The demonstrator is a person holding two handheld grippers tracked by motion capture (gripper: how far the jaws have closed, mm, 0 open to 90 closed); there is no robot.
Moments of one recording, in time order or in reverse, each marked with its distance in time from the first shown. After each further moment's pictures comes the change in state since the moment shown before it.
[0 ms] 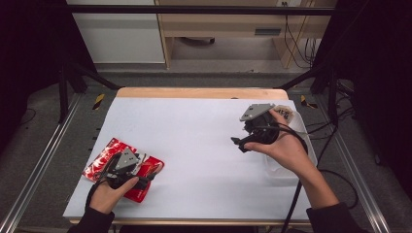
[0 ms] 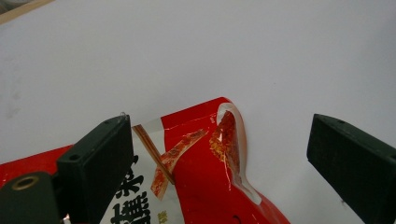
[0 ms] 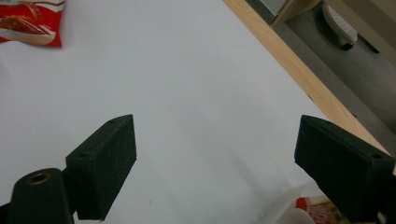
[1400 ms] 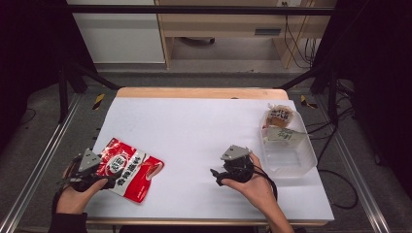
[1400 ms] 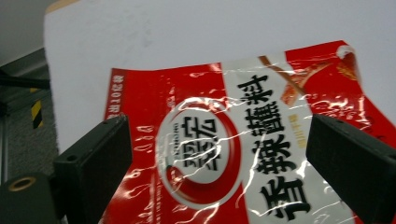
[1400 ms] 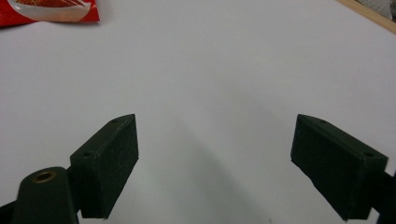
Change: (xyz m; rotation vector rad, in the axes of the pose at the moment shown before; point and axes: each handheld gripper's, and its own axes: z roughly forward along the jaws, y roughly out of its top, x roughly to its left) left arm 0.056 -0.048 -0.059 0.028 0.220 -0.115; right arm 0.090 -0.066 0.073 -0.078 0.035 0.155
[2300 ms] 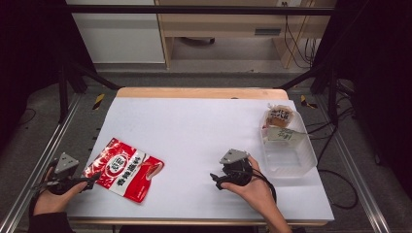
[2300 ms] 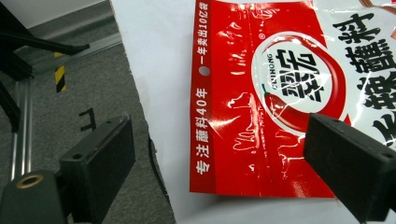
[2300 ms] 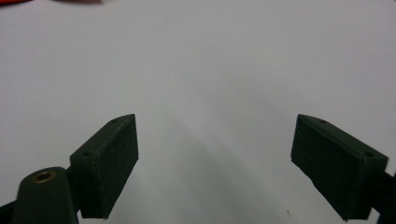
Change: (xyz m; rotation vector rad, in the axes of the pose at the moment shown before) left arm 0.048 -0.043 -0.004 0.068 0.044 -0.083; right arm 0.004 -0.009 0.008 0.038 0.021 -0.001
